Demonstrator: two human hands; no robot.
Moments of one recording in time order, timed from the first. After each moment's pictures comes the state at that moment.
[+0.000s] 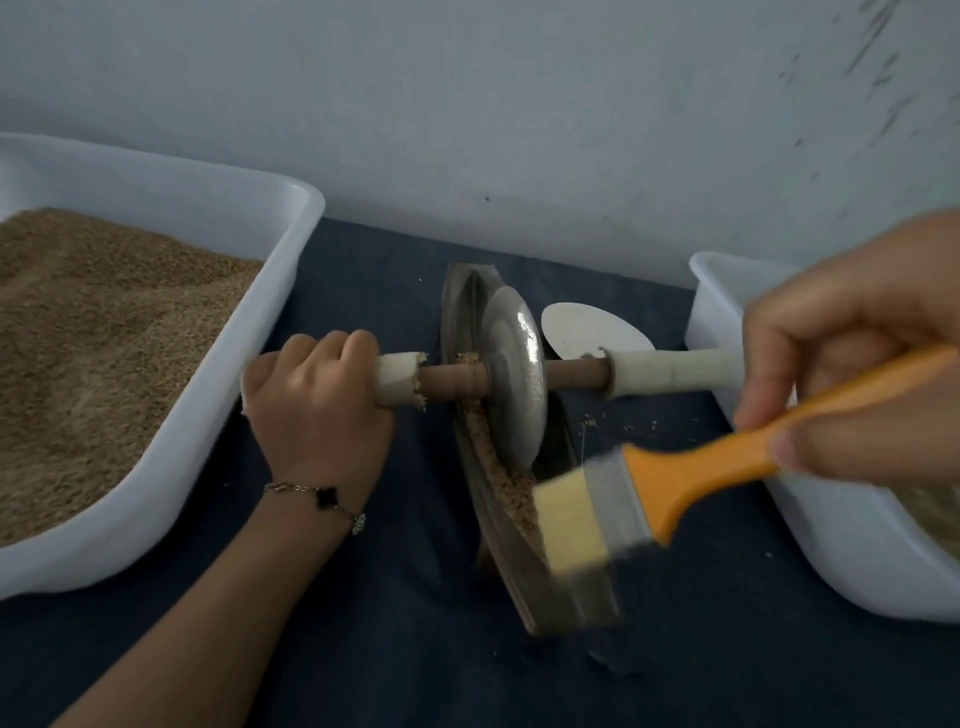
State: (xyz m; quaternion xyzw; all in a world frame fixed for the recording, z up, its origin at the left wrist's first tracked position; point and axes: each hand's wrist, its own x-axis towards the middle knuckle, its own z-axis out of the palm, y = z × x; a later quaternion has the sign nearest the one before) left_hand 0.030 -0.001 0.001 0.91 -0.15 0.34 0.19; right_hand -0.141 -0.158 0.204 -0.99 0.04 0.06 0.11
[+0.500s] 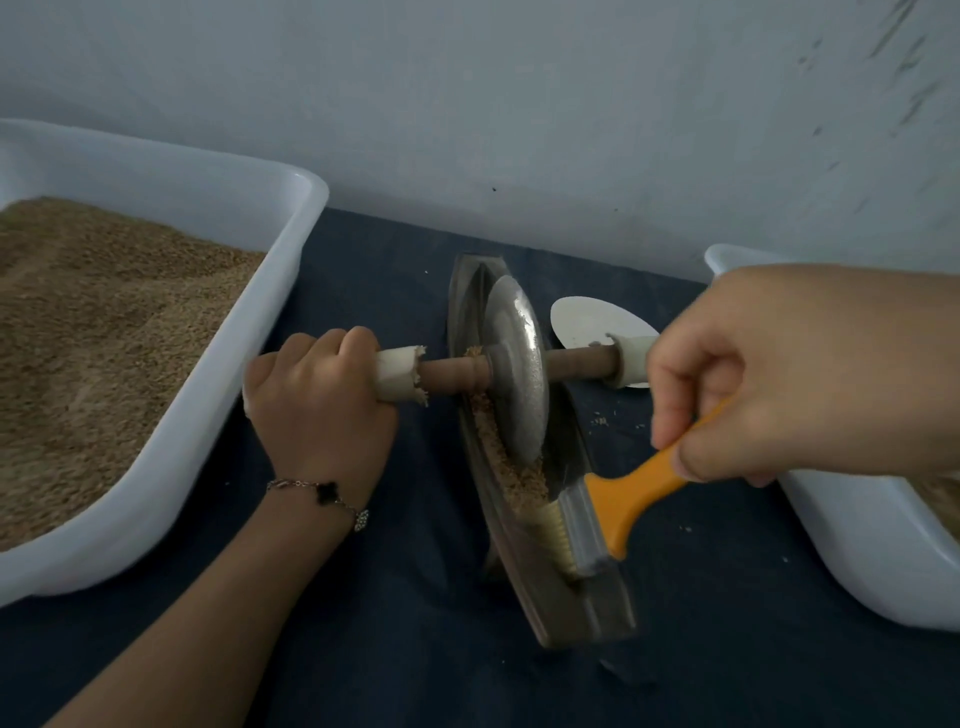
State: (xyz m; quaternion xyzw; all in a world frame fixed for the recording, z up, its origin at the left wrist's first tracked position) left_hand 0.036 -0.001 -0.004 0.92 -0.13 0.31 0.21; right_hand -0.098 -0.153 0.182 -0.97 0.08 0.17 0.12
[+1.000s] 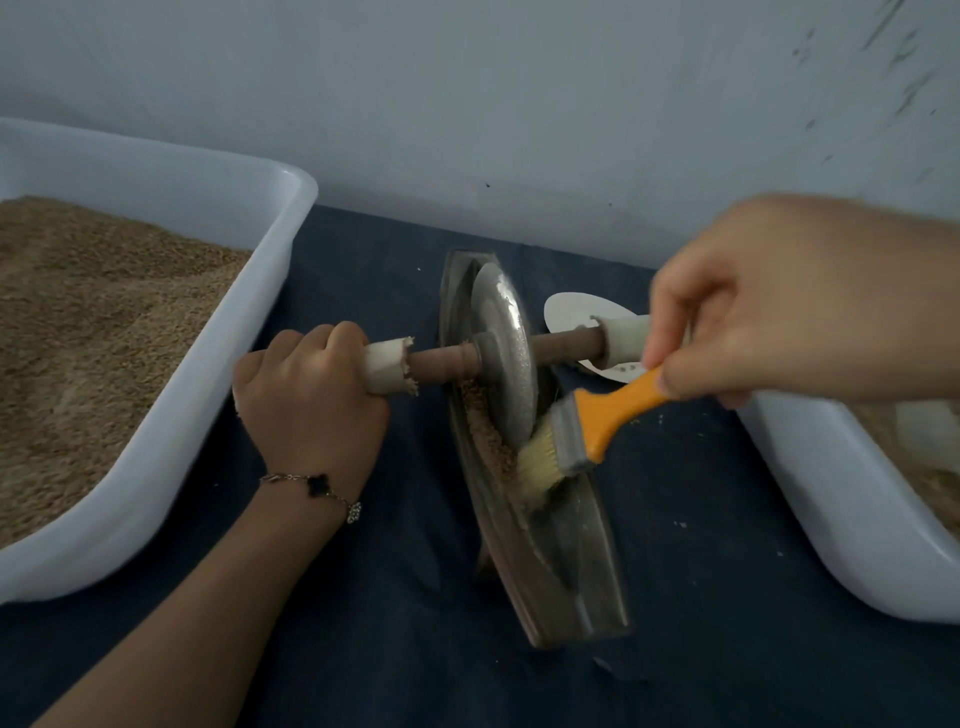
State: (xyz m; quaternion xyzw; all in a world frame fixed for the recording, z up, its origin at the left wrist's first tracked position) left_hand 0.042 -0.005 -0.006 0.92 -0.11 0.32 0.21; right_hand -0.087 -0.164 0.181 -0.99 0.09 0.07 0.09
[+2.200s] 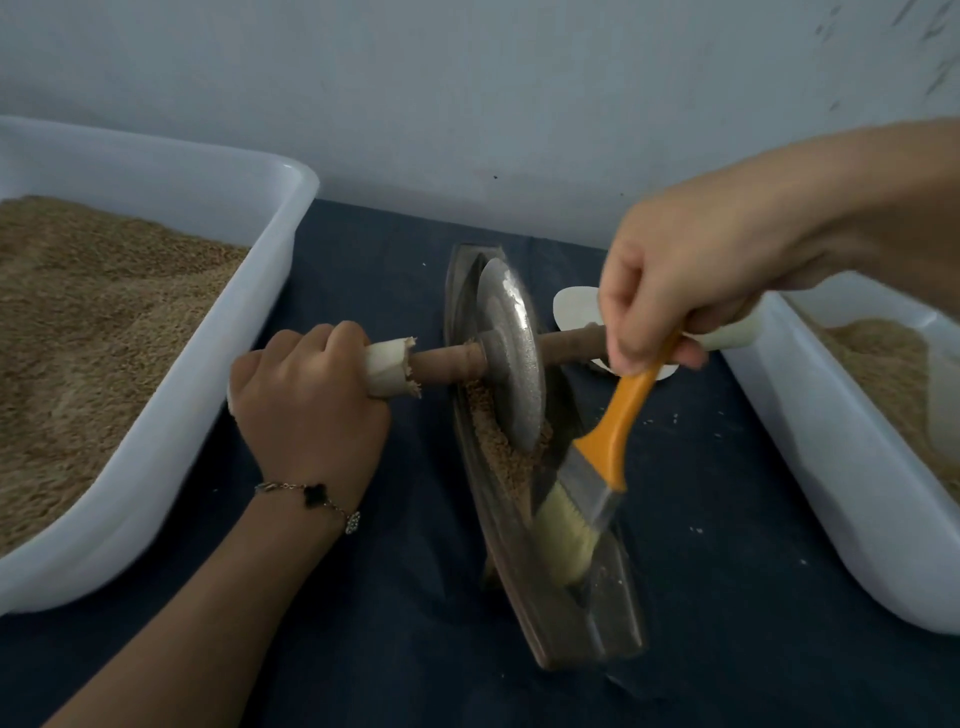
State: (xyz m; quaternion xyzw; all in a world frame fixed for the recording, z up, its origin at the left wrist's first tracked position) left_hand 0.041 -0.003 -0.005 0.92 -0.13 0.32 0.20; right_hand -0.017 -0.185 0.176 -0.93 0.15 0.30 0.13
